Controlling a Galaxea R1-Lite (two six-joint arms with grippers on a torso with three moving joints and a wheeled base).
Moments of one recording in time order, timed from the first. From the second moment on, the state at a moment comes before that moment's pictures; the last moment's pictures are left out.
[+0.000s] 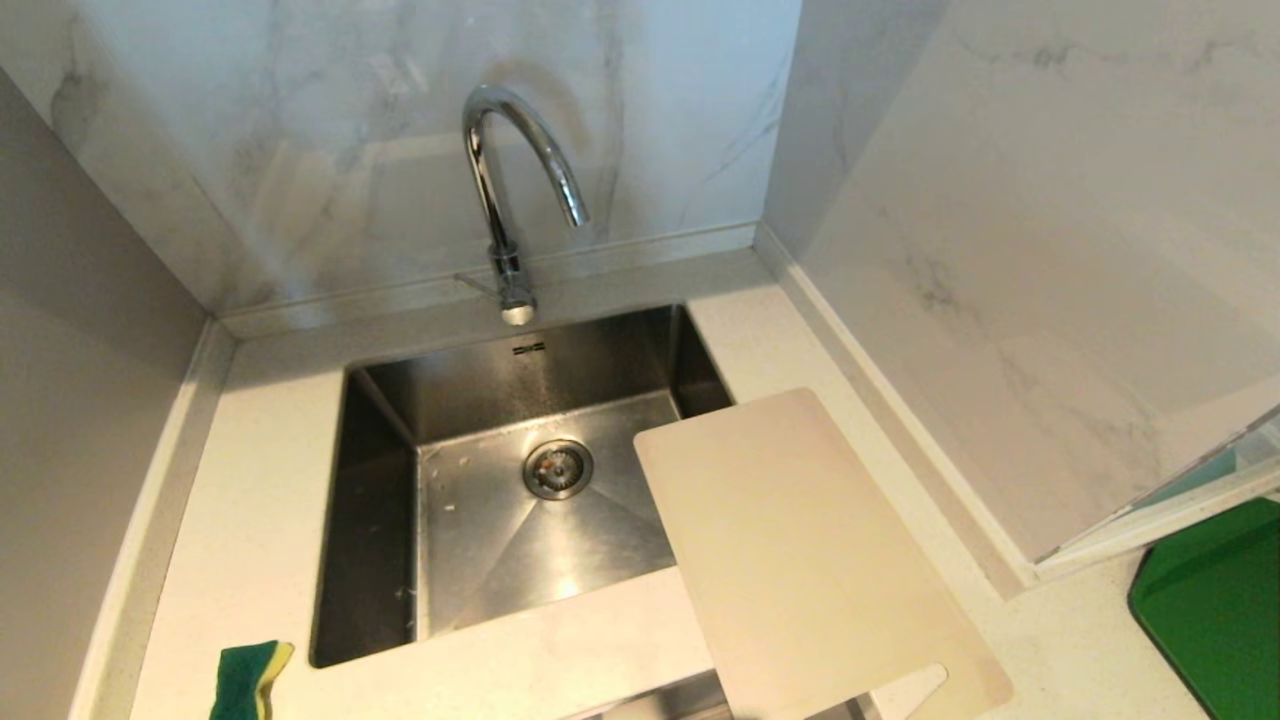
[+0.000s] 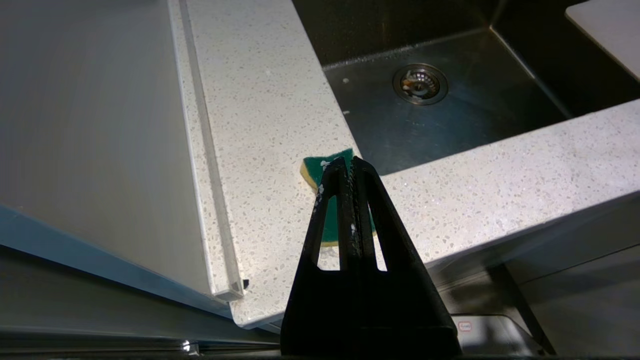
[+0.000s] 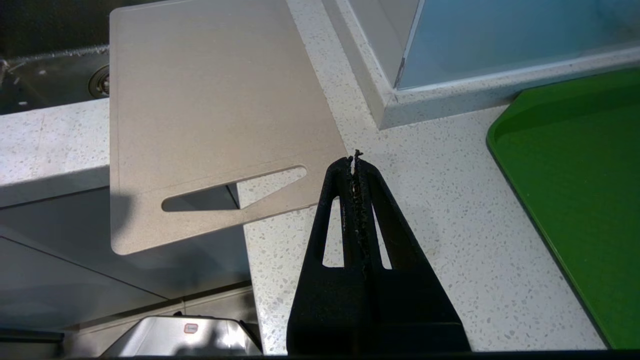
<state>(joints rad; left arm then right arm) 0.00 0.00 0.00 0.00 0.00 0.00 0.00 0.00 0.00 0.00 0.01 -0.02</state>
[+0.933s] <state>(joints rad) 0.00 0.00 0.00 0.00 0.00 0.00 0.00 0.00 0.00 0.00 0.01 -0.01</state>
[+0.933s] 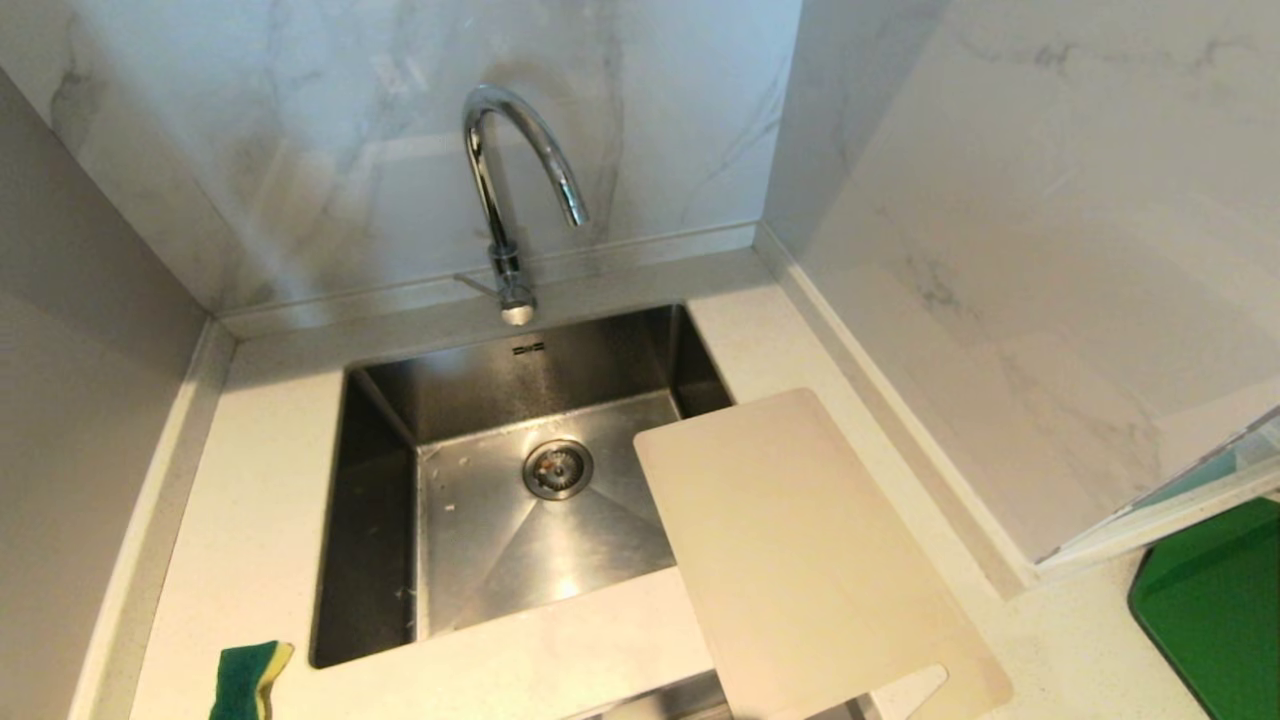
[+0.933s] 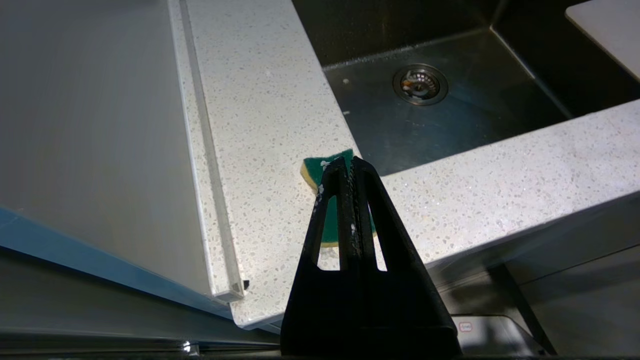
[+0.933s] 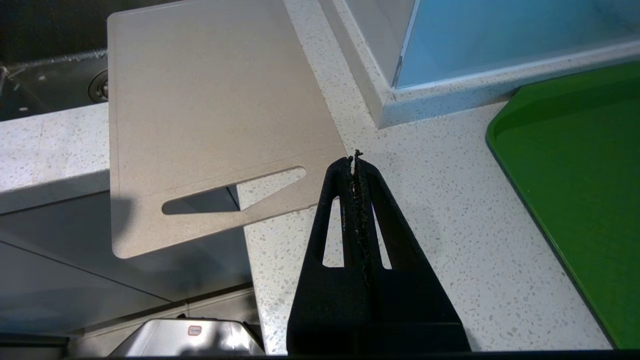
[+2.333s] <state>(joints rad) 0.00 0.00 0.00 0.00 0.00 0.00 0.00 0.00 0.00 0.00 0.00 0.00</state>
